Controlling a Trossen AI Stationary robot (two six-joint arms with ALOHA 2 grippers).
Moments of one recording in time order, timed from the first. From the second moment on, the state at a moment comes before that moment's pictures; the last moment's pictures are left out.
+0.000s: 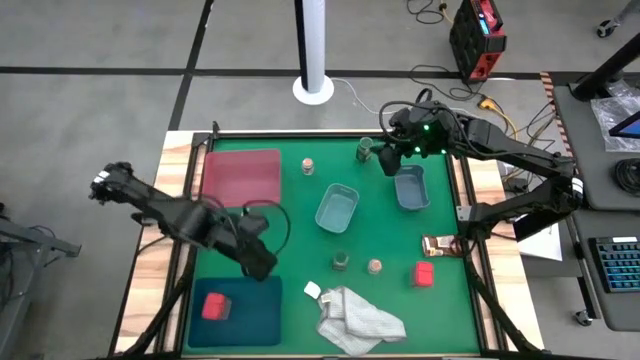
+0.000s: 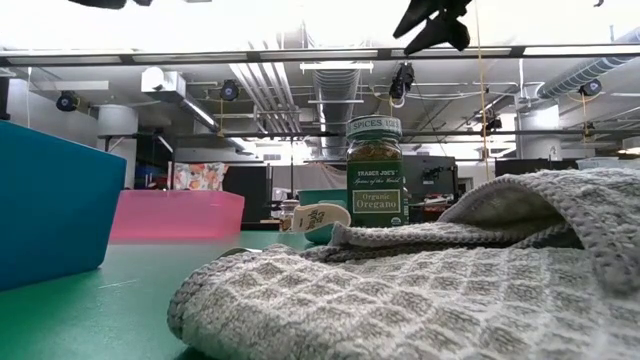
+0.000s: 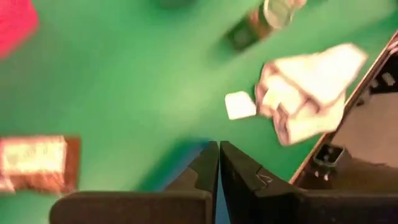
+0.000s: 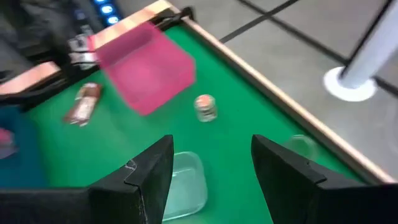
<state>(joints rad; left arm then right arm) -0.44 1.37 1.38 -1.13 -0.23 -1.21 -0.35 1.25 1.39 -0.75 0.04 0.29</state>
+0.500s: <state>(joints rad) -0.31 1.09 1.21 -0.78 -0.42 -0.60 -0.25 1.26 1.39 -0.74 0.06 0.35</state>
